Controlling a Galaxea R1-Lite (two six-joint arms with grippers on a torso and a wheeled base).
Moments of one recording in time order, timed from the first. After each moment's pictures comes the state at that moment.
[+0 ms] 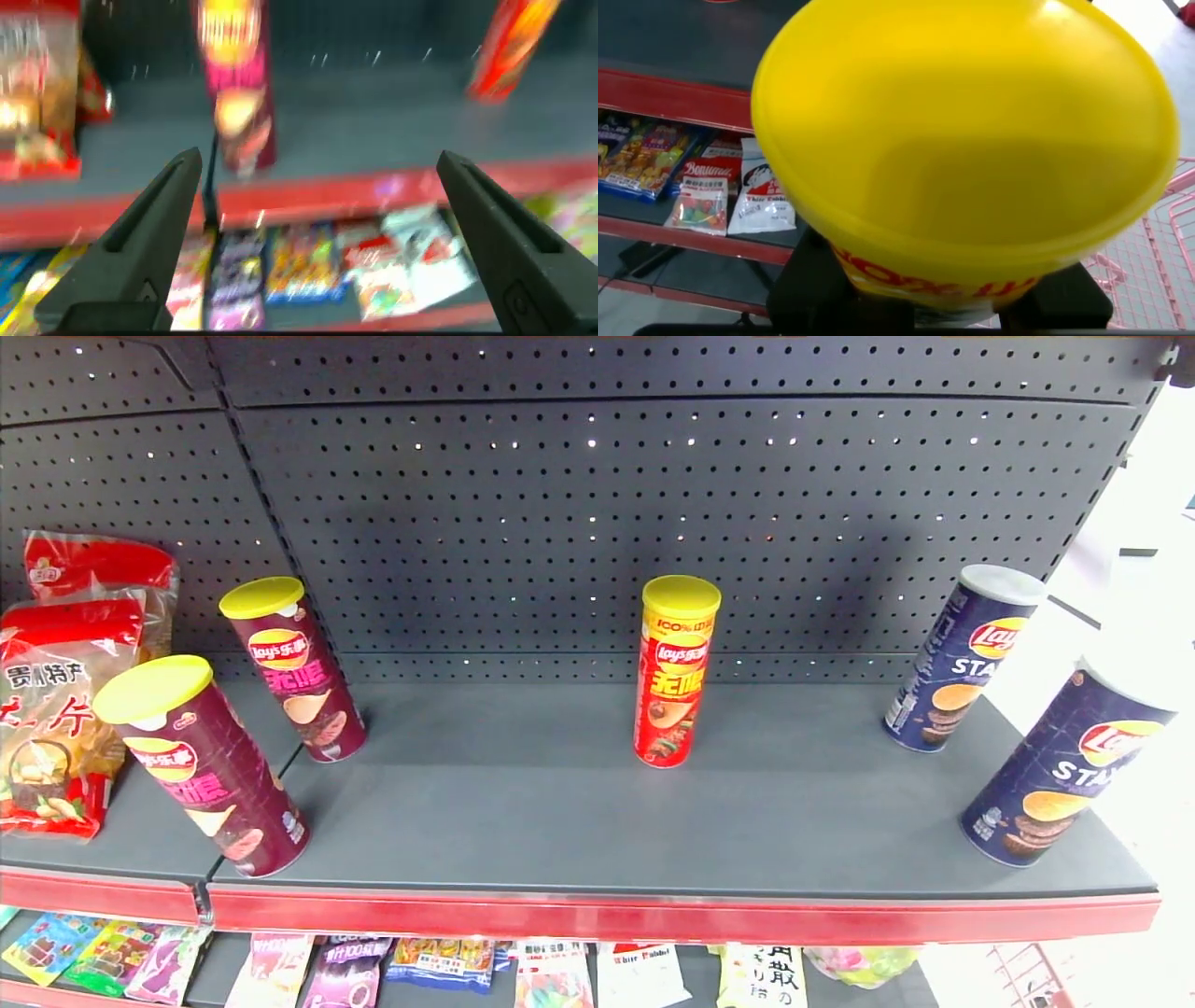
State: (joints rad) left arm -0.02 0.13 -0.19 -0.03 -0.16 -0.02; right arm 0.12 0.10 -0.08 0.09 -0.03 -0.12
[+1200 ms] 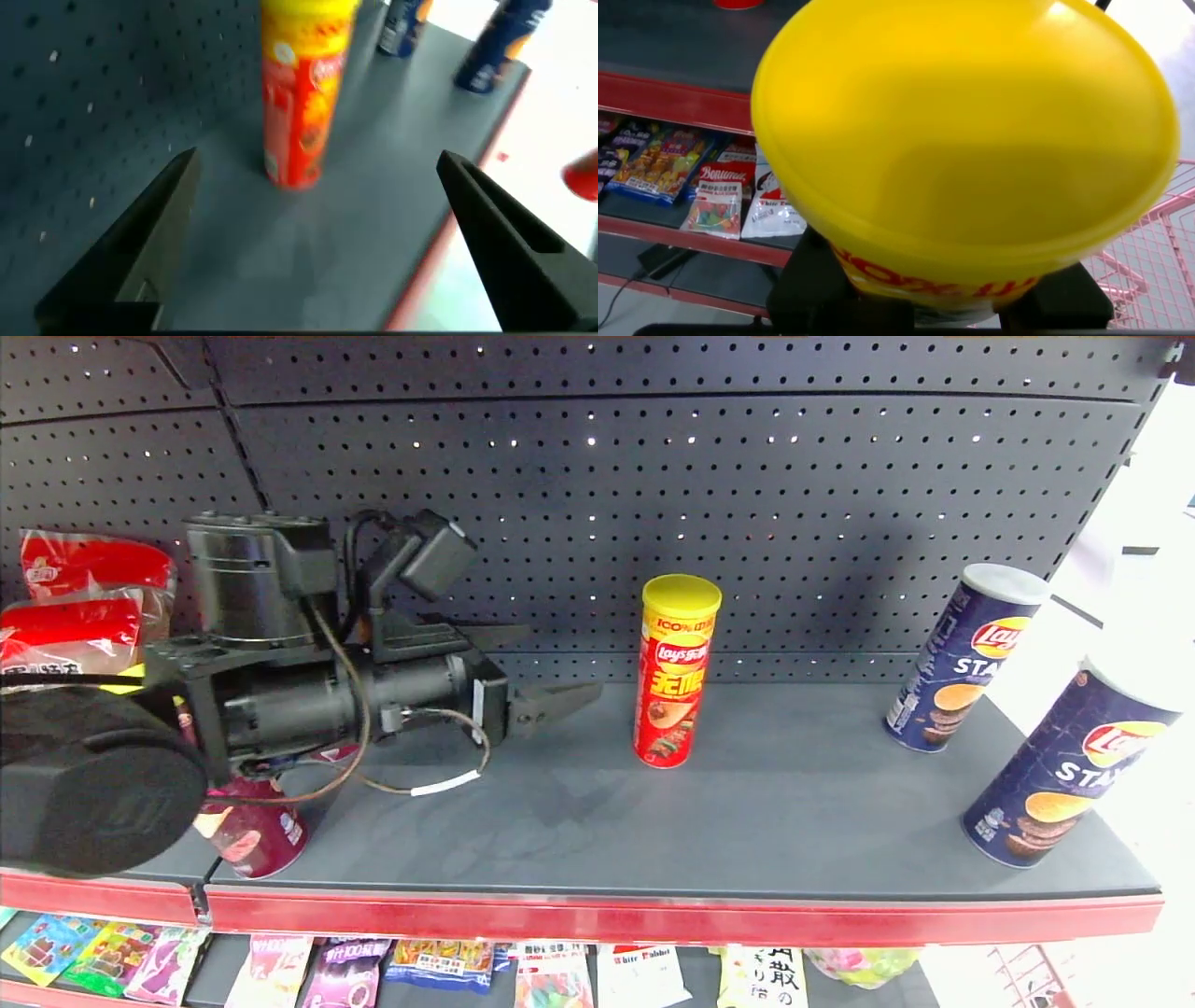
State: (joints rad) left arm -0.51 1.69 -0.93 -0.58 -0.41 0.09; right arm 0.12 0.10 -0.04 0.04 0.00 -0.09
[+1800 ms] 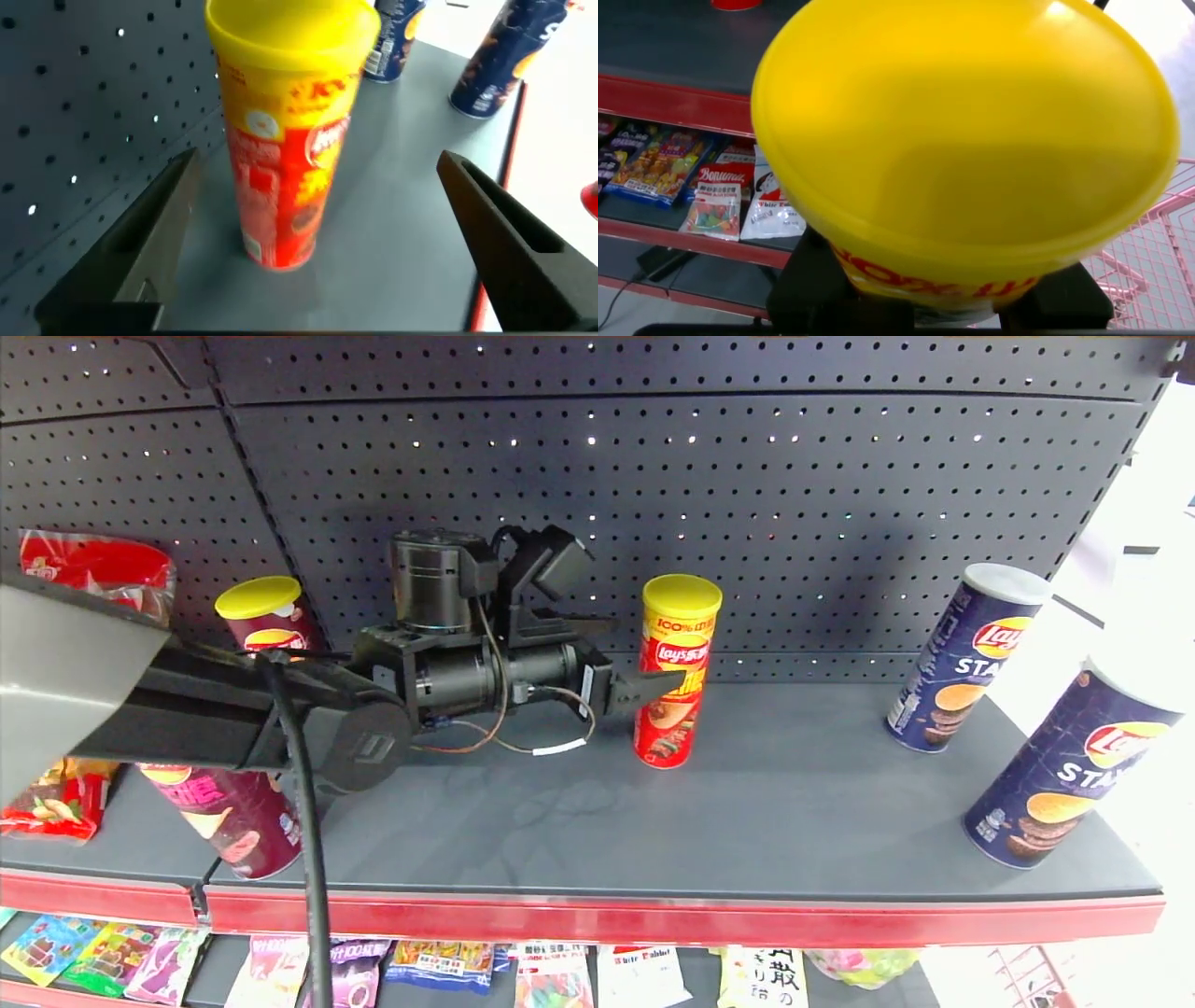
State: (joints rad) left arm -0.56 1.99 -1.20 -0.63 -0.48 0.09; right arm 0.12 0.10 -0.04 0.04 -0.01 -0.09
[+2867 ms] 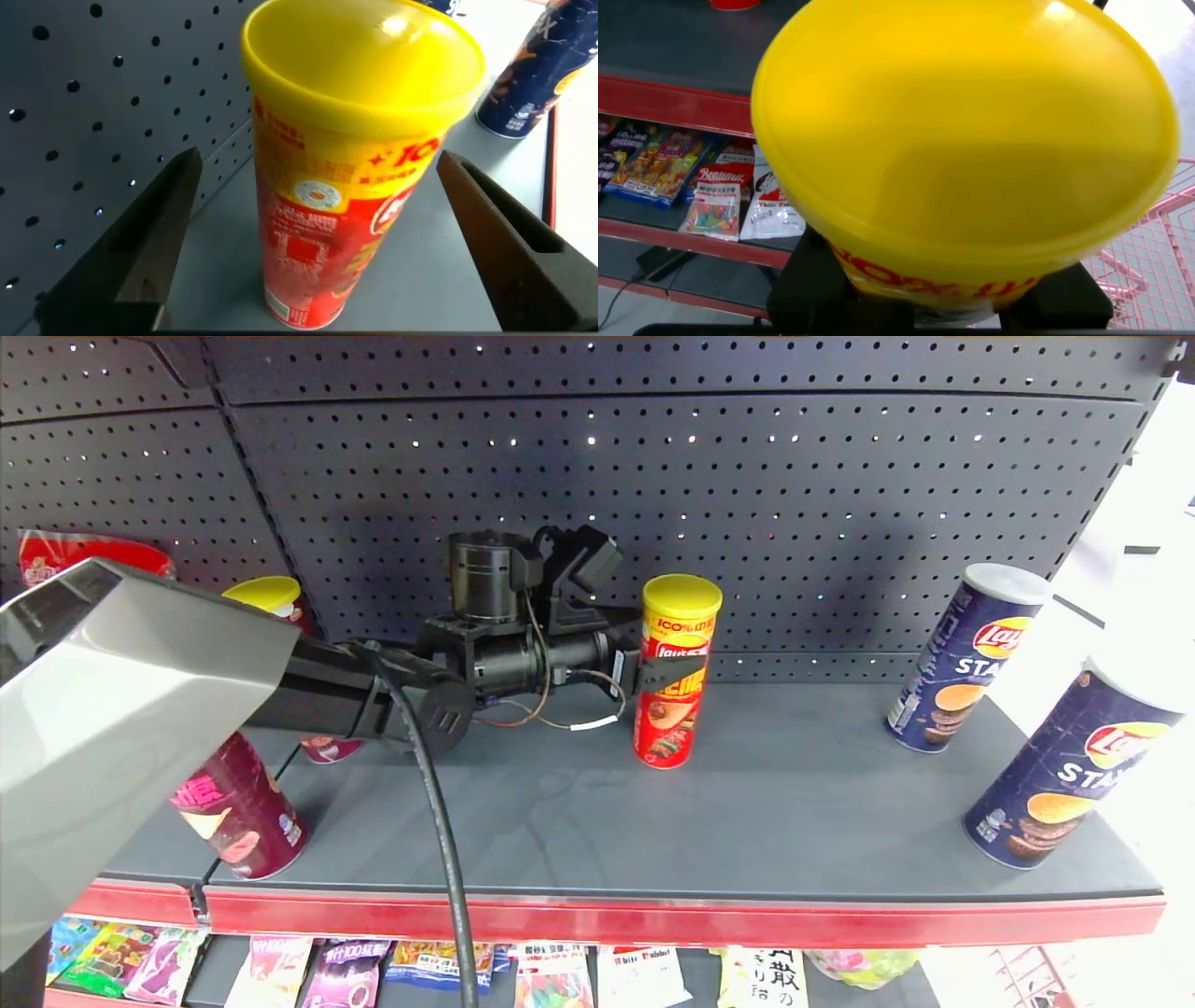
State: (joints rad) left arm -0.56 2.15 -1.42 -0.61 -0.50 0.09; right arm 0.12 0.10 -0.04 0.04 -0.01 -0.09
